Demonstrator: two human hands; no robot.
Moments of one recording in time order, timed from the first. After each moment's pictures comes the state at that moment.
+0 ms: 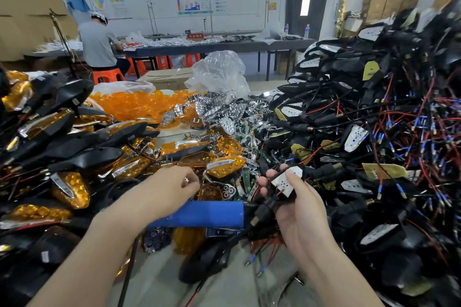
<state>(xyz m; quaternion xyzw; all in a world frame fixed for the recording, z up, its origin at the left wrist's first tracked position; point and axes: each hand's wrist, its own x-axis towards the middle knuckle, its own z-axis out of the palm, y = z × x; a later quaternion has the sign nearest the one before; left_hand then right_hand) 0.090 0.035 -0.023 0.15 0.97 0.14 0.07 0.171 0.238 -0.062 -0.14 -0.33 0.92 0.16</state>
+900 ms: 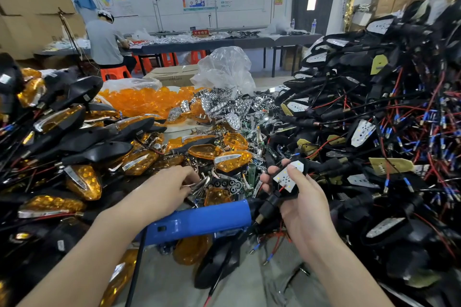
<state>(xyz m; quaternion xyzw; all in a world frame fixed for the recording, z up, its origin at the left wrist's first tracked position) 0.086 0.014 -0.043 0.18 0.97 0.14 0.04 0.172 0.237 -0.066 -0.13 -0.37 0.91 0.14</state>
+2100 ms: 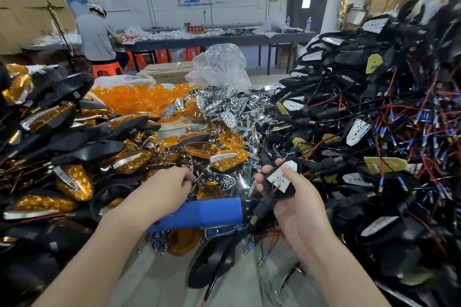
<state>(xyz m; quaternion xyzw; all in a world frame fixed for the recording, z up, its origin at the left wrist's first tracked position) 0.085 0.027 -0.044 0.13 0.98 0.12 0.04 0.173 0.238 -0.065 -0.11 -0.35 0.92 0.11</state>
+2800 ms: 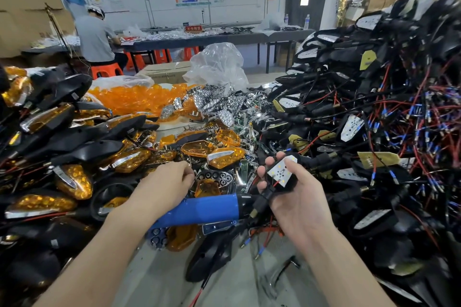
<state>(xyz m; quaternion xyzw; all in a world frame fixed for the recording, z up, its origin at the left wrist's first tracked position) 0.081 0.031 -0.050 0.12 0.98 0.13 0.00 0.181 0.245 -0.059 -0.06 -0.28 0.96 0.07</state>
